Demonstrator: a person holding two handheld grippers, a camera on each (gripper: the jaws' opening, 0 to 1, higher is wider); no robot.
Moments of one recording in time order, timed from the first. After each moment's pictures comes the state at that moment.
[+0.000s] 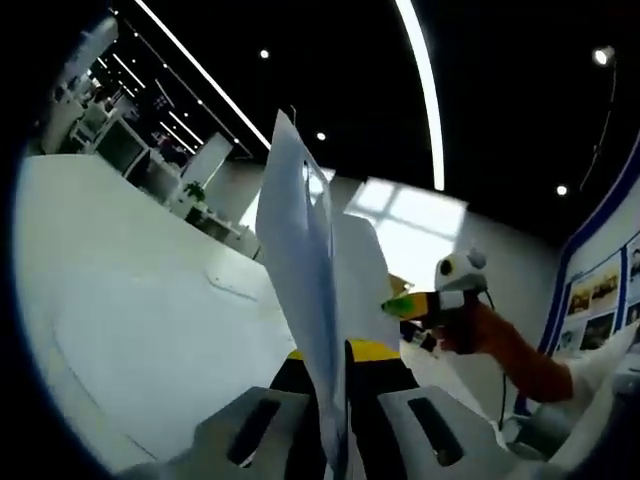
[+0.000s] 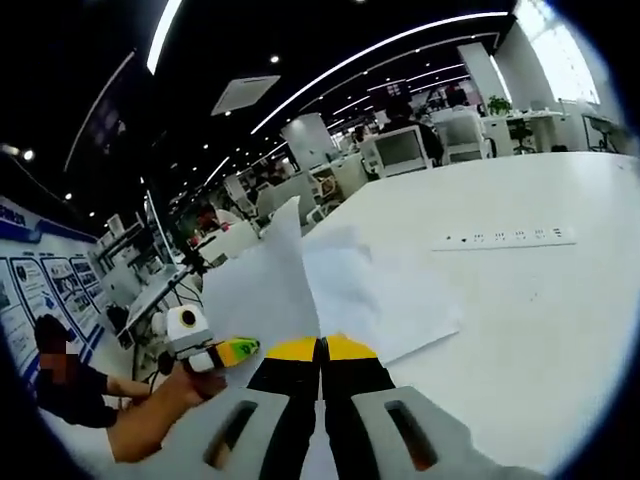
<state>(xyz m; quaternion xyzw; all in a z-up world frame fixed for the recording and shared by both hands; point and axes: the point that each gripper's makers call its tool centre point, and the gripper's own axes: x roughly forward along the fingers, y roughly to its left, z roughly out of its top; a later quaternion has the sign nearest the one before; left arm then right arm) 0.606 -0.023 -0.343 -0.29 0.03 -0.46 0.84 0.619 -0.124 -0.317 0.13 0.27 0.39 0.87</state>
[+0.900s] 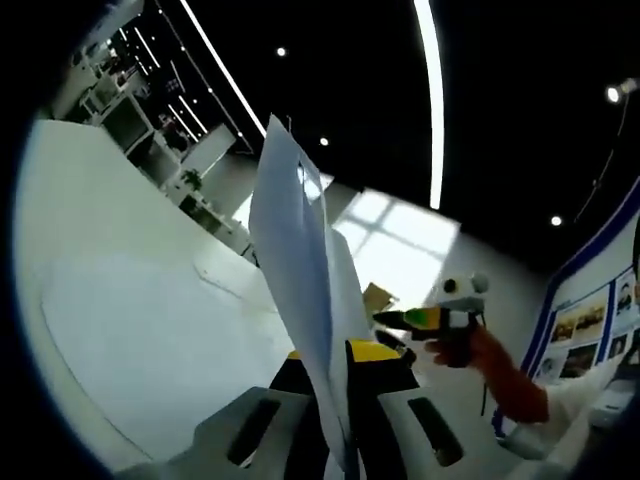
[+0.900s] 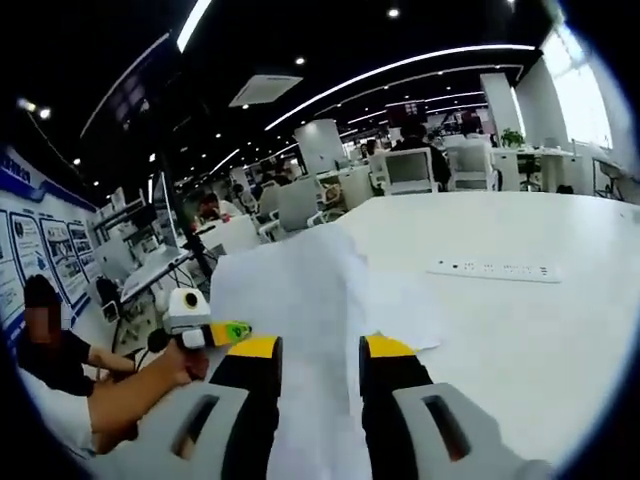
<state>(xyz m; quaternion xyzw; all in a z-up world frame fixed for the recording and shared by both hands) 0.607 -0.021 -0.336 -0.34 0.04 -0.47 0.81 0.590 -0.141 -0.303 0.06 0.23 0.40 0.89</state>
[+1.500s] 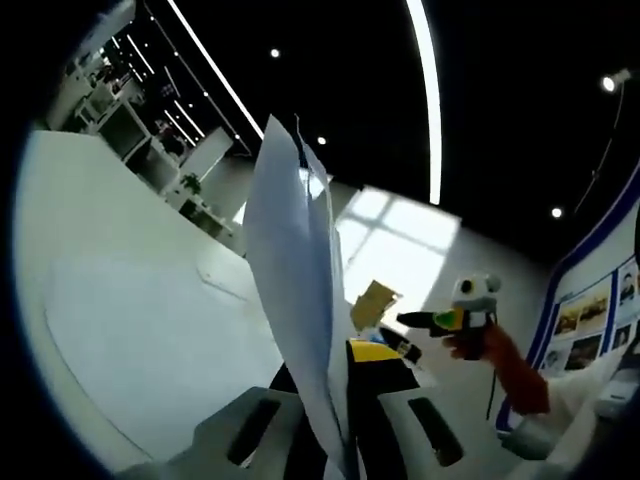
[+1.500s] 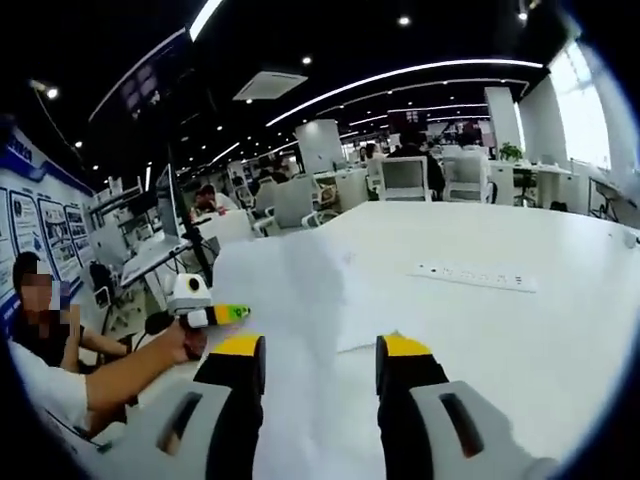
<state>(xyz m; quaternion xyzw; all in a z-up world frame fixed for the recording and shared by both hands) 0.608 -0.020 -0.338 -0.33 0.03 -0.47 0.82 0.578 -0.184 -0.286 0.04 0.21 0.39 0.90</state>
